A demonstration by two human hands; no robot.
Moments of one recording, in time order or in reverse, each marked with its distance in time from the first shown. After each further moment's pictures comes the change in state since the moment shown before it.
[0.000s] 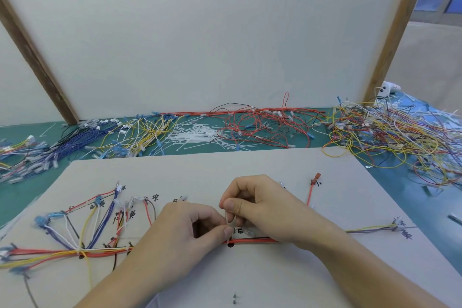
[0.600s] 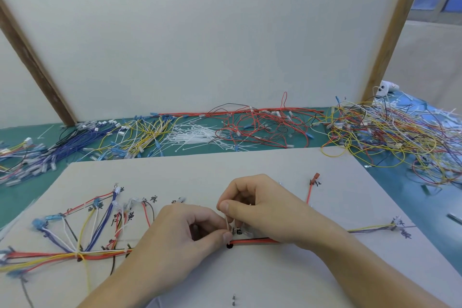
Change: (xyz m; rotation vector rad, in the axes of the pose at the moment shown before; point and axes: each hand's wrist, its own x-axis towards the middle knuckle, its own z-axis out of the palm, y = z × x) left_hand -0.001 0.002 0.000 -0.092 -0.025 0.006; right_hand -0.001 0.000 -0.002 -0.053 0.014 -0.054
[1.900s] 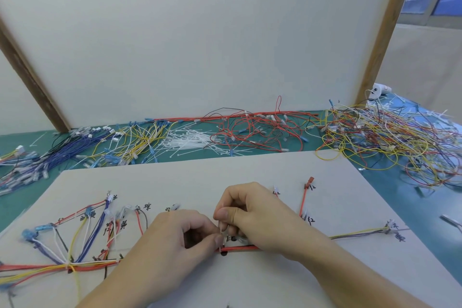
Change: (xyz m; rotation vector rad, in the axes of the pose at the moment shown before) left_hand 0.002 0.005 -0.003 0.147 0.006 -0.025; right_hand 0.002 0.002 0.009 0.058 0.044 0.087
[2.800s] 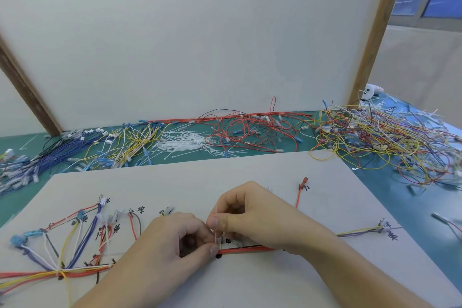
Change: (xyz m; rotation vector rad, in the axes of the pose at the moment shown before) left_hand -0.001 -0.003 -0.002 0.077 -0.027 0.104; right_hand -0.005 -0.005 -0.012 0.051 -0.113 -0.020
